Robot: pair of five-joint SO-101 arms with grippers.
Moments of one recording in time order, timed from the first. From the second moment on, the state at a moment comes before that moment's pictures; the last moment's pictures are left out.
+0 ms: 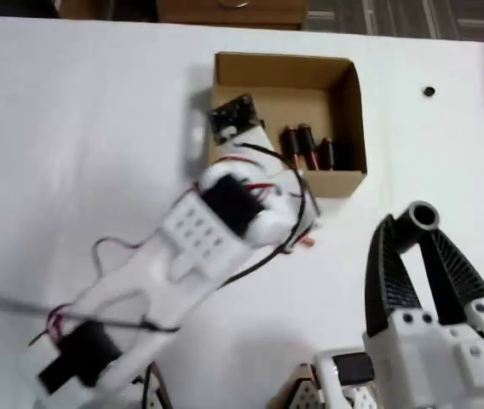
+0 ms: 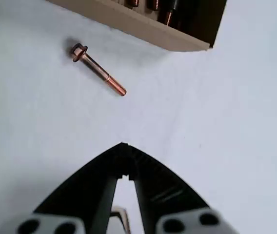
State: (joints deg) left arm 40.9 -5.6 -5.7 80.7 71.3; right arm -11.3 -69.5 -8.9 92.8 -7.4
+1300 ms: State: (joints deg) left arm 34.1 22.2 -5.7 65.8 78.7; right arm -4.5 -69.6 -0.5 88.1 -7.4
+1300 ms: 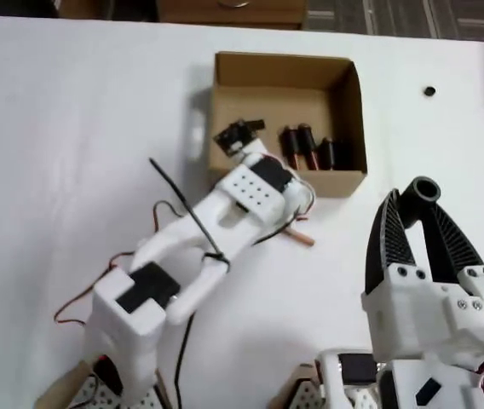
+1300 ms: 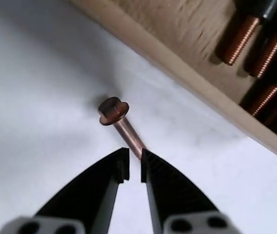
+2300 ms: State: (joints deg) left arm 33.2 30.4 -5.8 63.5 78.7; right arm -4.5 -69.6 3.0 88.1 -7.4
